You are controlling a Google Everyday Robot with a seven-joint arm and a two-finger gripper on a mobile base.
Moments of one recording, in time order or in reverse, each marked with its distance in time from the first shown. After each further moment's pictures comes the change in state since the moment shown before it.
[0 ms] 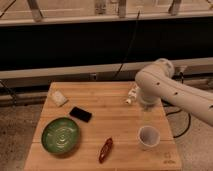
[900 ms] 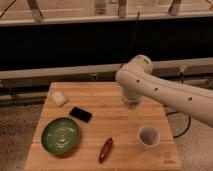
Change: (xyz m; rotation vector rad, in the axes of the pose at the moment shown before) arm -0.060 -0.012 -0.010 -0.009 0.000 -0.022
